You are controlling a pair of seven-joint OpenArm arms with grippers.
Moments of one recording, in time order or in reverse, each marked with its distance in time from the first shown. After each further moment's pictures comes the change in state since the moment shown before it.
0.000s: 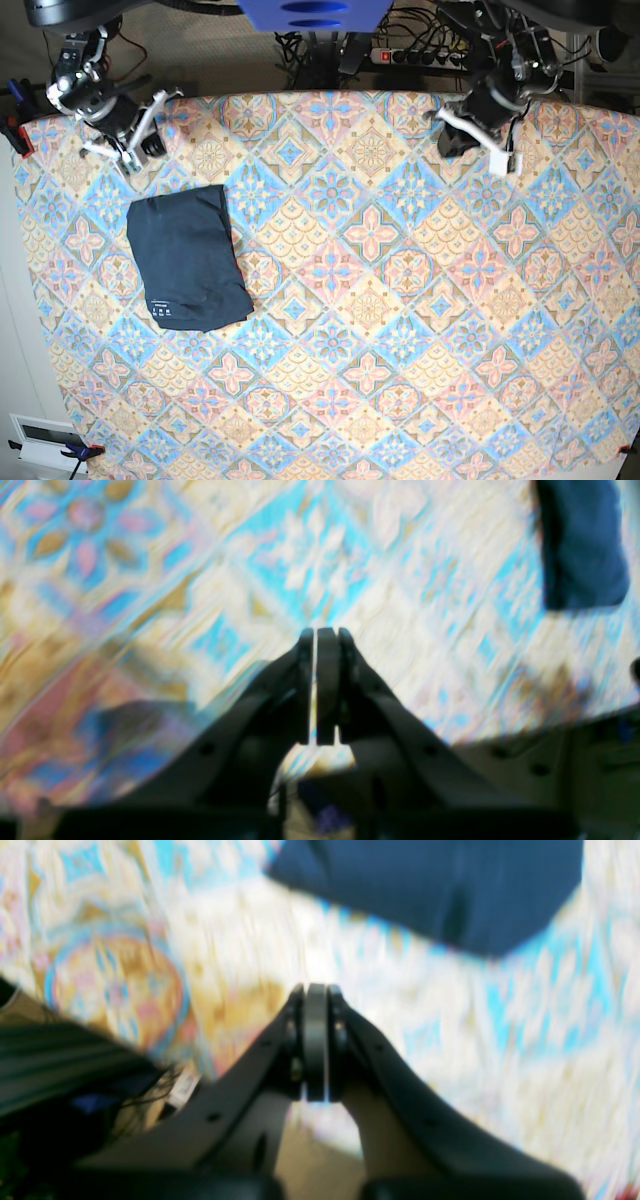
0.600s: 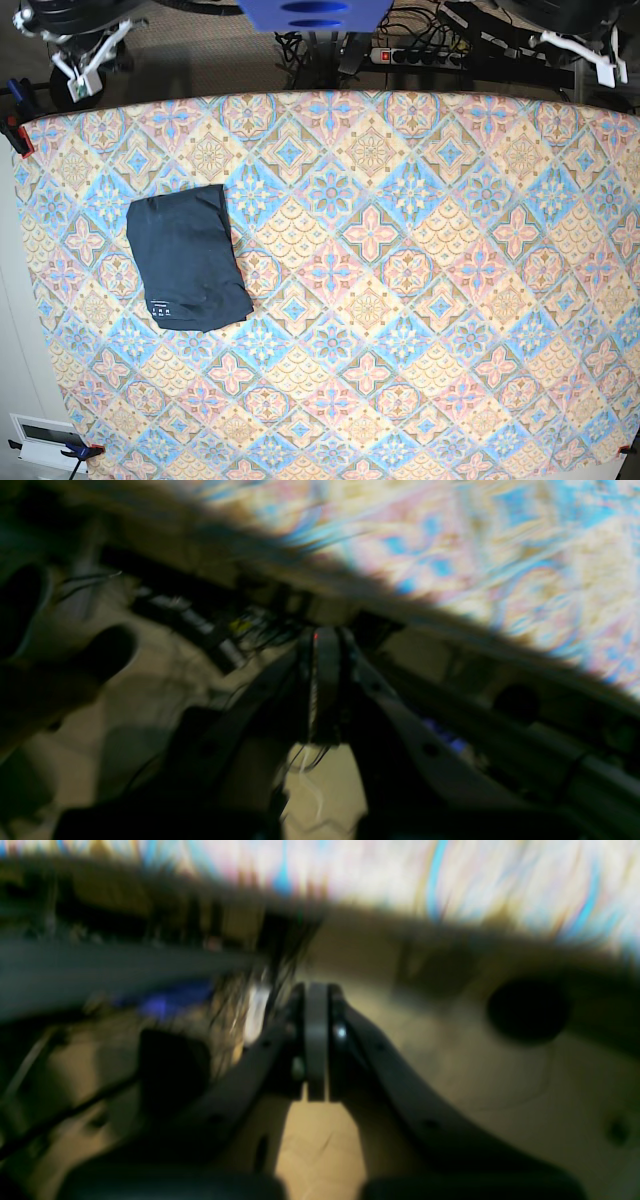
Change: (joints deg) left arm 25.6 -5.8 -27.5 -0.5 -13.1 -0.2 0.0; right arm -22.8 0.2 12.3 -3.6 15.5 -0.2 0.9
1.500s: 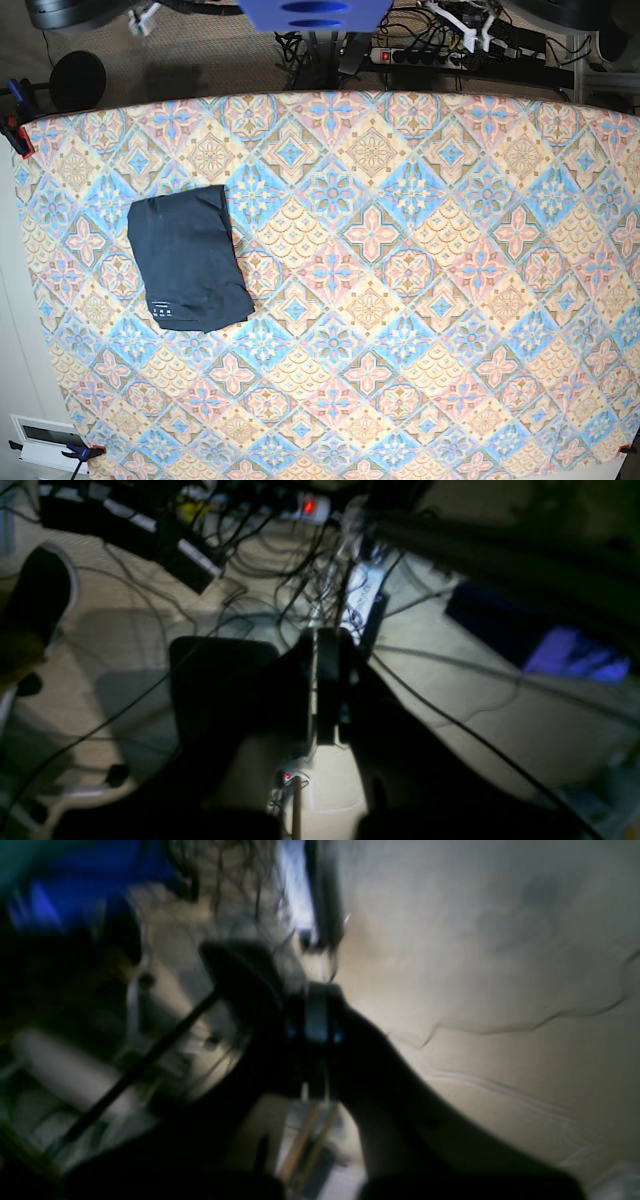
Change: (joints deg) left arm -19.5 1.2 41.0 -53.9 34.8 0.3 -36.3; right arm 20.2 -0.3 -19.7 -60.8 -17.1 -0.7 19.3
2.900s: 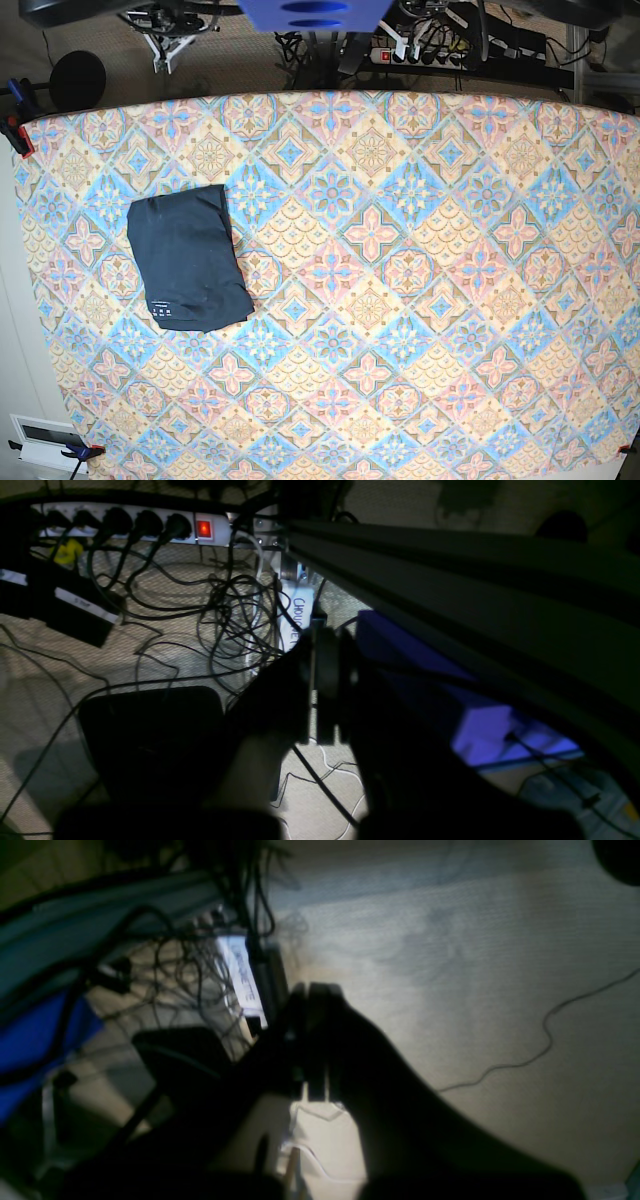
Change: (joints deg) left arm -22.8 7.6 18.9 -43.4 1.0 0.4 -29.1; right arm 22.2 -1.2 -26.9 -32.0 1.5 -24.1 29.7
